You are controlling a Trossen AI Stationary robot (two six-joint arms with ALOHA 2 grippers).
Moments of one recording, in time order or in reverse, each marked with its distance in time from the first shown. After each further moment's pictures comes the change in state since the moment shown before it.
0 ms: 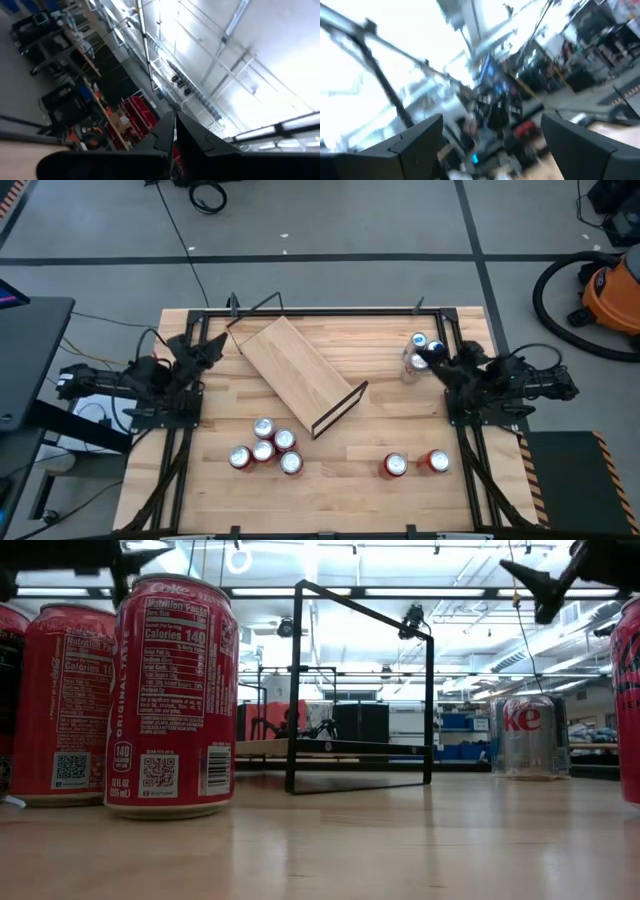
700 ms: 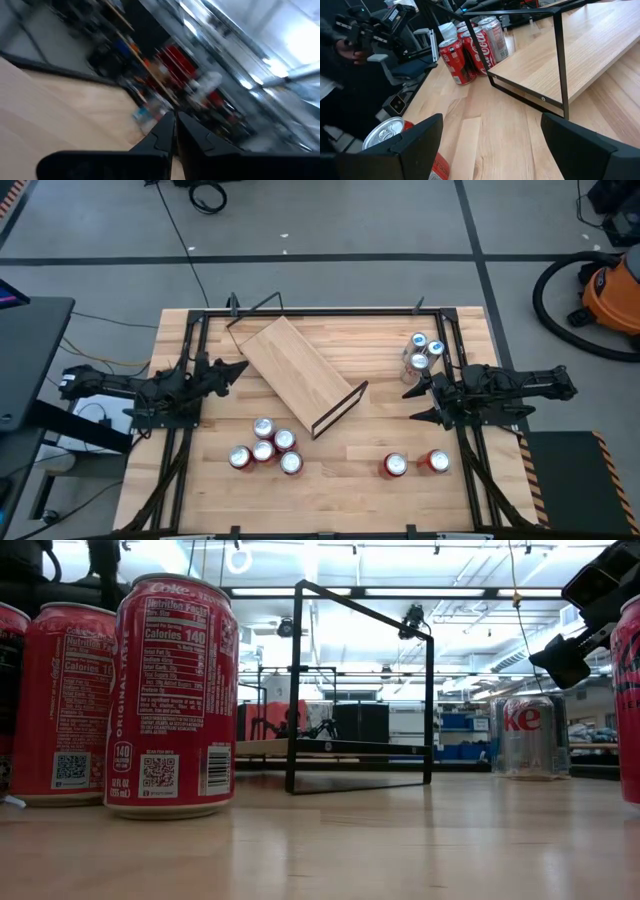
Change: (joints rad) left arm -0.014 -0.073 -0.208 -0.269 0.039 -0.063; right arm 0.008 -0.023 0.000 -0.744 -0.357 -0.253
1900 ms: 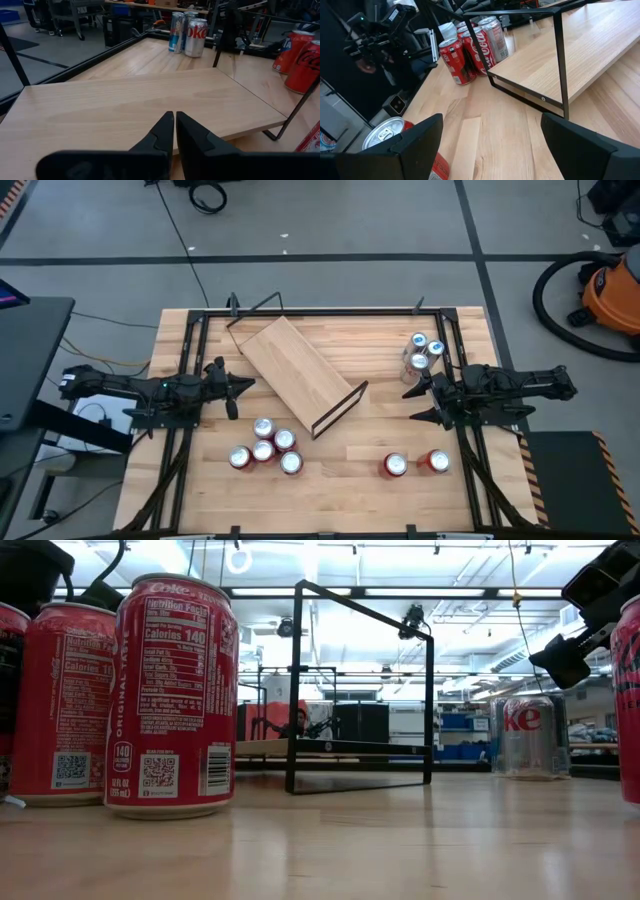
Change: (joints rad) left arm -0.006 0.000 0.000 -0.371 0.163 0.598; right arm 0.000 0.000 0.000 0.000 0.000 0.000
